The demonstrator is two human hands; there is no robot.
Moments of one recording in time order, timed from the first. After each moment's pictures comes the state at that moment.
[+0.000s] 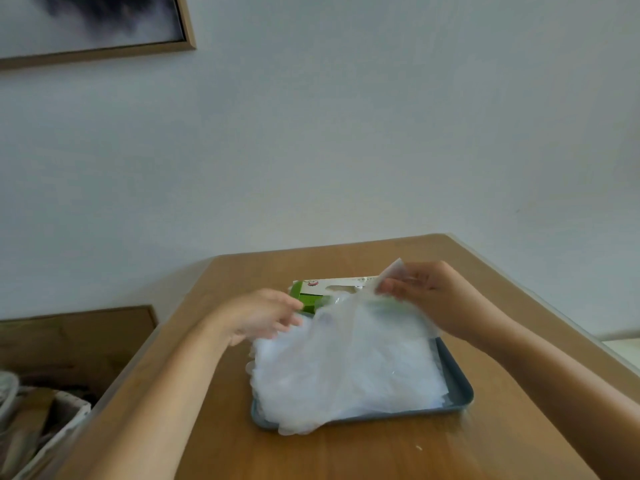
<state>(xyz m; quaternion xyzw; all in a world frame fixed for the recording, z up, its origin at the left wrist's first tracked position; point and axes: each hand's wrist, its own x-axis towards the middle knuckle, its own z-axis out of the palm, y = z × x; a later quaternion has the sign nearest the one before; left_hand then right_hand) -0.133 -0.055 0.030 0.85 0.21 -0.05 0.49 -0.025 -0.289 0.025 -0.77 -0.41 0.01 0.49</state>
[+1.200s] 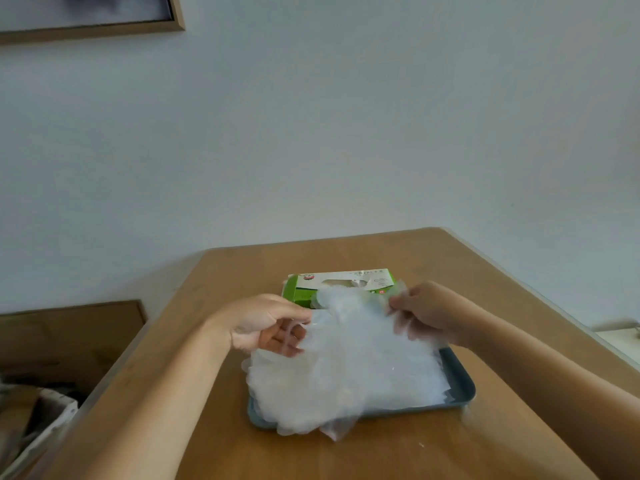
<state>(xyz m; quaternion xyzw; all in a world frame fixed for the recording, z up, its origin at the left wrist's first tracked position) -0.111 -0.036 0.002 0.72 0.16 -0.15 0.66 -0.006 -0.270 0.001 -0.83 -0.16 0.24 0.49</state>
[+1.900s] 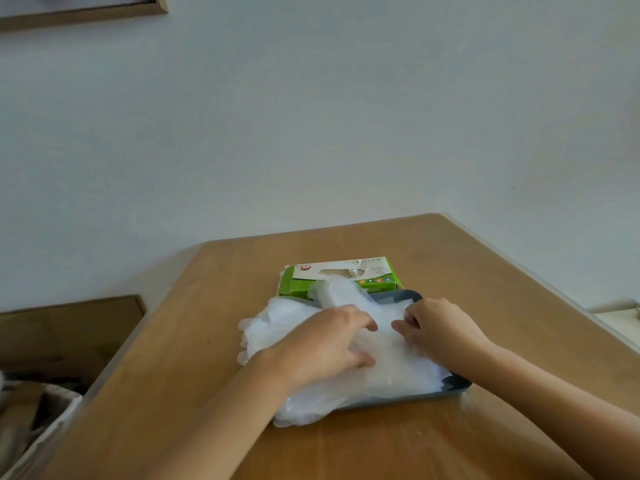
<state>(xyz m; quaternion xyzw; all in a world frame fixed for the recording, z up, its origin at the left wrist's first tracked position) -0.107 -0.119 -0.027 0.99 -0.07 0.03 0.15 -0.016 -0.284 -0.038 -0.95 -0.26 0.00 0.15</state>
